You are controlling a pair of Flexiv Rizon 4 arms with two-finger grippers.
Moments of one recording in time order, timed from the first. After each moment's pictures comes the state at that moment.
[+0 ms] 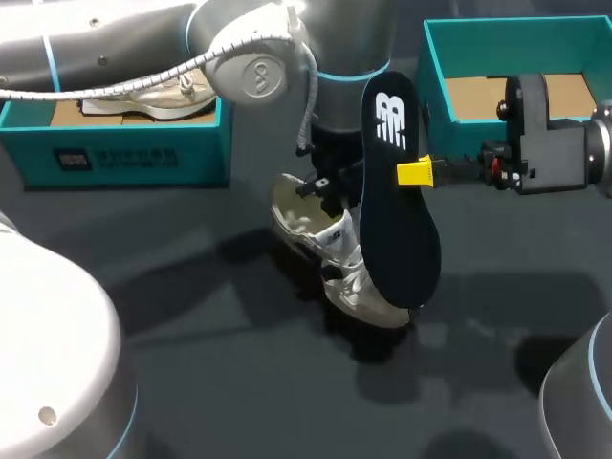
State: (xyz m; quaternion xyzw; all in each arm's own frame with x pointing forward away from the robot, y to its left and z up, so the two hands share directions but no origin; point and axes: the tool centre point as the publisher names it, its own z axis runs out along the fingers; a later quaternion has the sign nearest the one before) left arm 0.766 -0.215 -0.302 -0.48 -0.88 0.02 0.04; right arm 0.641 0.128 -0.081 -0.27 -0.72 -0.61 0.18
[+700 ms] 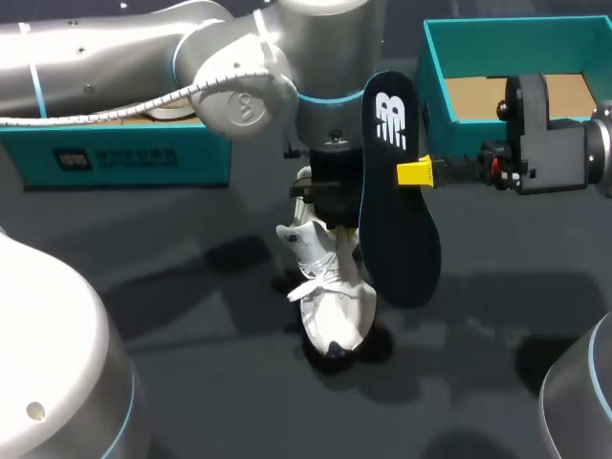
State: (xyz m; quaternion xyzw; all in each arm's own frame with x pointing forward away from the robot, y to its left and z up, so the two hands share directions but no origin) left arm 0.751 -0.230 -0.315 -0.71 -0.70 0.06 0.00; right arm 0.641 0.128 -0.081 -0.27 -0.72 -0.61 0.18
